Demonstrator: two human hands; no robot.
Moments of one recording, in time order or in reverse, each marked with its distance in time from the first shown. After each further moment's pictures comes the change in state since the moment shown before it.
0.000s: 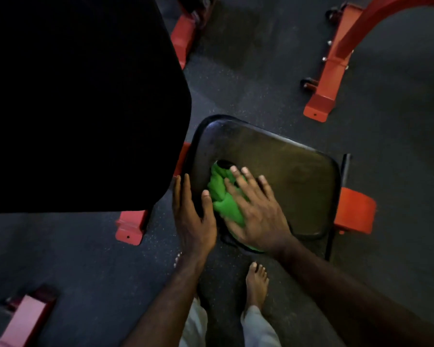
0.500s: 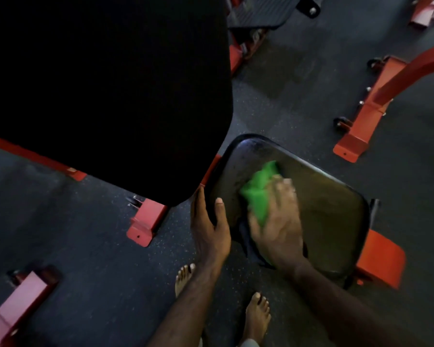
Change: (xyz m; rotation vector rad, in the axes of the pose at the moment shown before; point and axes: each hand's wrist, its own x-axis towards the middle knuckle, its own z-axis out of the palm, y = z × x) left_hand 0.000 -0.001 0.009 -0.191 0.145 -0.181; right_hand 0.024 0.001 0.007 0.184 0.140 0.226
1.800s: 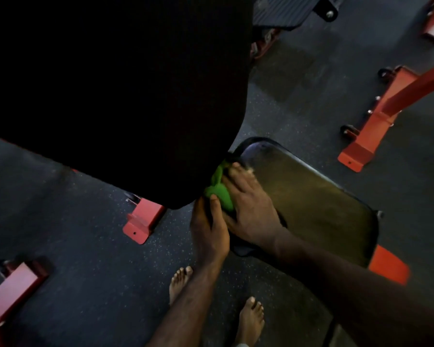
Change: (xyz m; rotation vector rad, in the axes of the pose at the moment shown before) left_hand 0.013 0.007 0.002 -0.282 0.060 -0.081; right_hand 0.065 -0.038 0.016 0.002 -0.266 -0.419
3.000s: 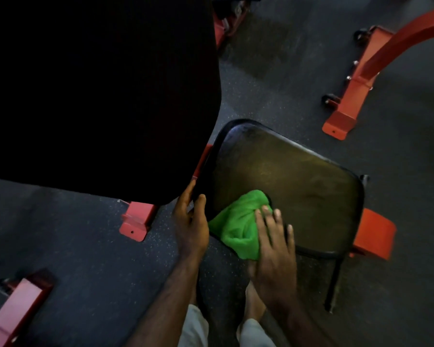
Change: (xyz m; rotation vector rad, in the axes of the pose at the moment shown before) left_hand 0.004 0.002 -0.030 0.007 -0.135 -0.029; right_hand -0.151 -0.049 0.034 -0.048 0.081 0.580
